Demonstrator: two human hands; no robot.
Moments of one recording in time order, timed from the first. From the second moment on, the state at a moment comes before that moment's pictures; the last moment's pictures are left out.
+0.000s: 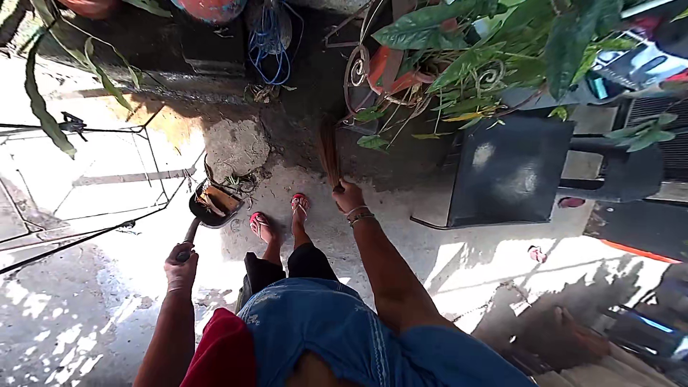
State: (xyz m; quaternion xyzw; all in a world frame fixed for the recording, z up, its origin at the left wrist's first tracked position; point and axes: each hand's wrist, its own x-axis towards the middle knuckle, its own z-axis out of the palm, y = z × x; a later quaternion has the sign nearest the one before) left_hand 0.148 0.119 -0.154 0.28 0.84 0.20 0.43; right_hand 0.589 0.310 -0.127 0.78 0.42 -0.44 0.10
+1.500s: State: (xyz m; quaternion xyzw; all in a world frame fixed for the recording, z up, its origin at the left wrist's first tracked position) left_hand 0.136 0.071 -0.168 0.22 0.79 0.36 0.43; right_hand 0.592 0.526 -0.305 0.85 0.37 -0.39 0.00
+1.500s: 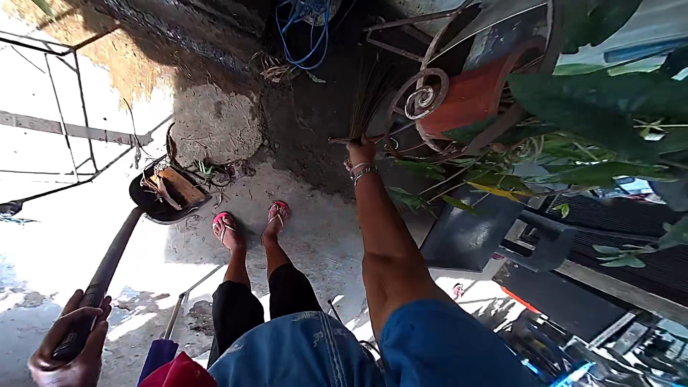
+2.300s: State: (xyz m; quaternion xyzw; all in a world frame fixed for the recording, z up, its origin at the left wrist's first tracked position) left_hand 0.138 0.094 -0.160 0.21 0.81 0.34 0.42; right_hand 0.575 0.354 -0.178 0.80 0.22 -0.55 -0.13
